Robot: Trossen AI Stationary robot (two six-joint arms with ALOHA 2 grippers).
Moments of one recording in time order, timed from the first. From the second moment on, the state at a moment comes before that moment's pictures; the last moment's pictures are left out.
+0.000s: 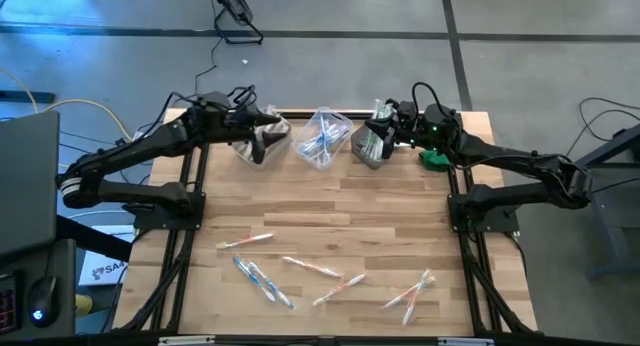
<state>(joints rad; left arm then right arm) 0.48 0.99 0.96 -0.24 0.15 -0.04 -0.51 1.09 0.70 0.28 -0.13 0.28</state>
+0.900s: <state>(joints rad) 0.04 1.01 0.99 -0.61 0.25 -0.59 -0.51 1.09 0.70 0.23 -0.27 0.19</state>
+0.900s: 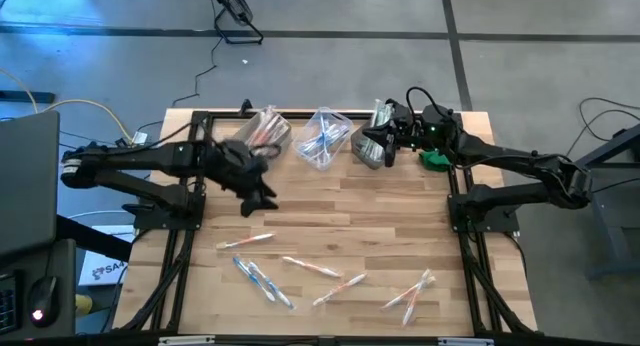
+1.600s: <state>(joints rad) -0.27 1.36 0.99 -0.97 -0.01 -0.63 -0.51 1.09 0.70 0.18 -0.26 0.19</state>
